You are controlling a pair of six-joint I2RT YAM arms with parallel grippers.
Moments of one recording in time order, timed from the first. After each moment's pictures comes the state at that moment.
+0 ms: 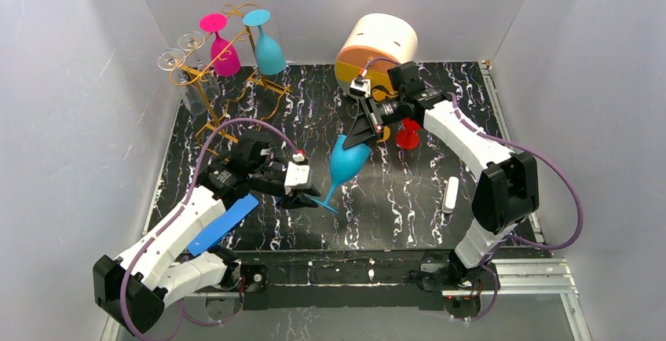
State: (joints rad) left arm -0.57 1.00 0.87 -0.64 0.98 0.74; right arm 0.48 1.69 1.48 -0.63 -1.36 0.51
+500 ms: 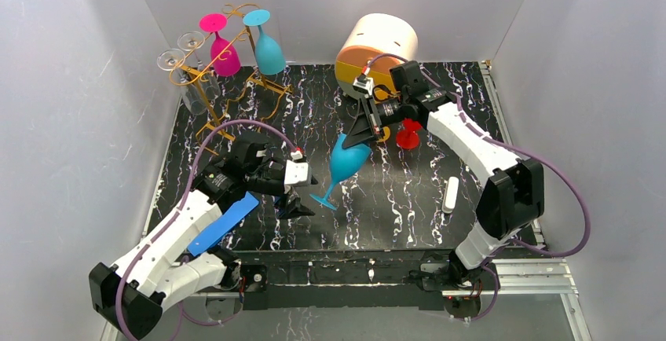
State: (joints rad) left arm -0.57 0.96 0.87 -0.64 0.91 0.69; right arm 0.49 1.65 1.47 -0.64 -1.22 0.48
